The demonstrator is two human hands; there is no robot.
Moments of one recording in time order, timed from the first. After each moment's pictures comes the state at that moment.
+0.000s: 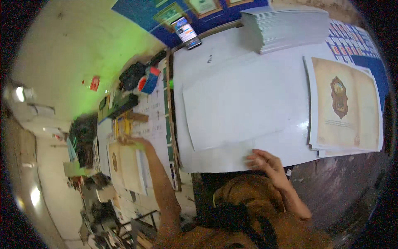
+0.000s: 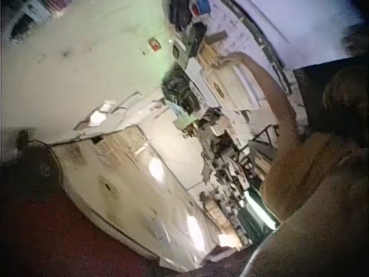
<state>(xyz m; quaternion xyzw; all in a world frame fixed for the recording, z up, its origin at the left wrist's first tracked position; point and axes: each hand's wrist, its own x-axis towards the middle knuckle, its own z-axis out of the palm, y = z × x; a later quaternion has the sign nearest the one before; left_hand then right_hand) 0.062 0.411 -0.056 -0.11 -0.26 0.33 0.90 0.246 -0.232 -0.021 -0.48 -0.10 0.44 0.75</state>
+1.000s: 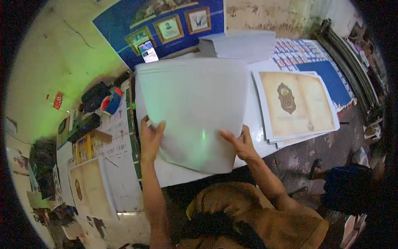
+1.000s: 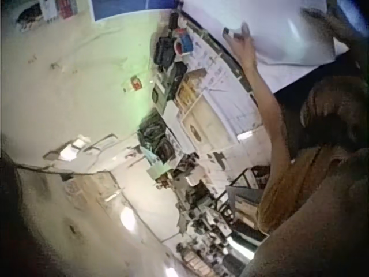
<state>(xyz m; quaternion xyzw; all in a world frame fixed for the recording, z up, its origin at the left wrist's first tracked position) 0.236 0.054 0.062 0.74 0.12 0.24 0.62 0.280 -0.209 0.046 -0.63 -0.06 0.16 0.76</state>
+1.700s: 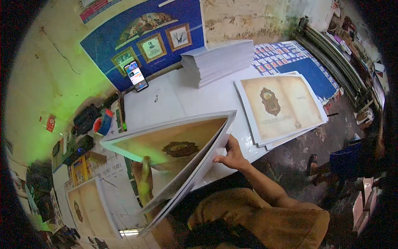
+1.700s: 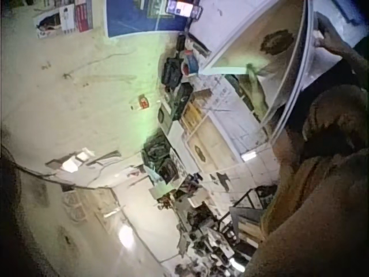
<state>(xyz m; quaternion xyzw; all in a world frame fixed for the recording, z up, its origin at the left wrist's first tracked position) 0.174 0.103 -0.036 0.56 0.03 0.26 0.79 0.290 -0.216 0.000 -0.63 -0.29 0.03 0.72</state>
